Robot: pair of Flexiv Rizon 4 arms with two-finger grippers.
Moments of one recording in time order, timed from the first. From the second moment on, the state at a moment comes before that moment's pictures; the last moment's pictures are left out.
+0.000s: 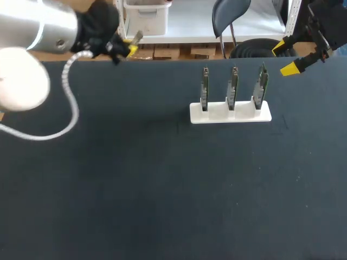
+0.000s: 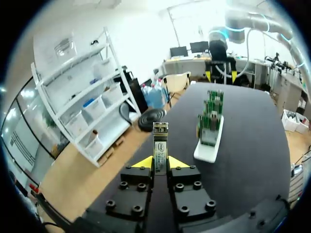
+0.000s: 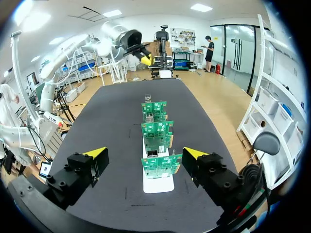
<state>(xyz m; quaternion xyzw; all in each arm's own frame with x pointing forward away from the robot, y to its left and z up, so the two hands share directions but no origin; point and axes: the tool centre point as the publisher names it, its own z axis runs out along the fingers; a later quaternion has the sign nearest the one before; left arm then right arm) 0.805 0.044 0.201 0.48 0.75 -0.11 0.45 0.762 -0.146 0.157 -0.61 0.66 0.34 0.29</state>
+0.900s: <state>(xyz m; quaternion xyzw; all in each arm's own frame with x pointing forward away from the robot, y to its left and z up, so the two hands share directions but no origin) 0.790 -0.165 0.249 0.54 0.55 -0.41 0.49 0.762 -0.146 0.157 -0.61 0.66 0.34 0.29</state>
